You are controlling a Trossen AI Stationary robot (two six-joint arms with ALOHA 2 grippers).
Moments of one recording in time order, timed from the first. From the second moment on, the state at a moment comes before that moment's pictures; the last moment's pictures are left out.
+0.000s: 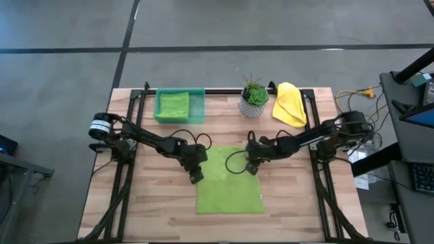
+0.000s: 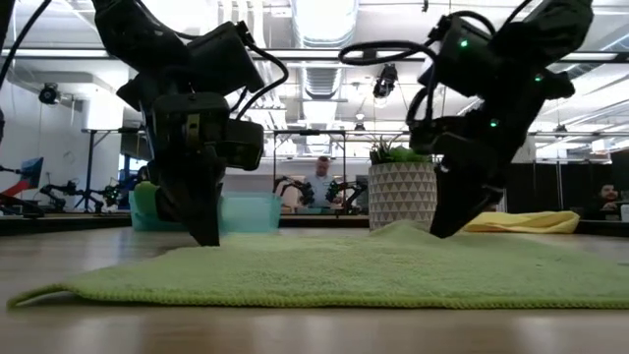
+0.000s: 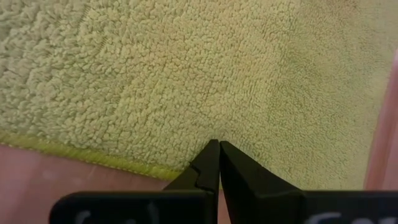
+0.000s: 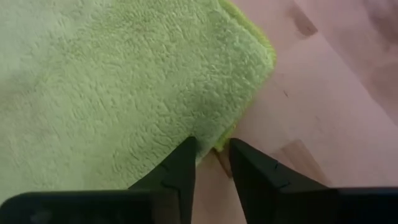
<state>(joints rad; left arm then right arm) -0.08 1.69 0.78 -0.13 0.29 -0.61 0.10 1.62 0.67 -0.14 0.17 0.61</state>
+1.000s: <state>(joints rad) -0.08 1.69 0.78 -0.12 0.31 -0.61 0.15 1.74 1.09 -0.35 0.07 0.57</state>
